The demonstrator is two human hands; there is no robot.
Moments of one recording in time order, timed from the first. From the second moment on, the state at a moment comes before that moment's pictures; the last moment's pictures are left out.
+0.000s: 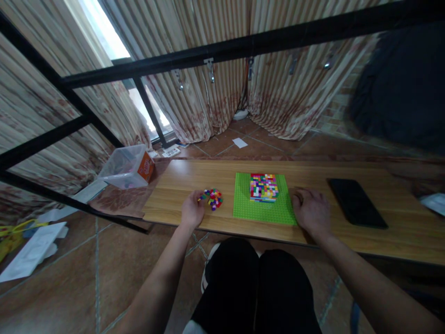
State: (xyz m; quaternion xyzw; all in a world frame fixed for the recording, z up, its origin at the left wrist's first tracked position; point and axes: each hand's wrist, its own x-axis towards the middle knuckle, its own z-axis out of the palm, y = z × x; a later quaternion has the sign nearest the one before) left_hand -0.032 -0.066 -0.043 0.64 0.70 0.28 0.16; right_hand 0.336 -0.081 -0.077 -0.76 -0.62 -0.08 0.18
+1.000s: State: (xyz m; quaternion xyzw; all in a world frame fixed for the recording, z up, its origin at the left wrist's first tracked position) left_hand -0.042 -0.049 -0.042 0.38 0.59 0.54 0.47; right_hand 0.337 -0.082 -0.081 -0.76 -0.62 -0.09 0.18
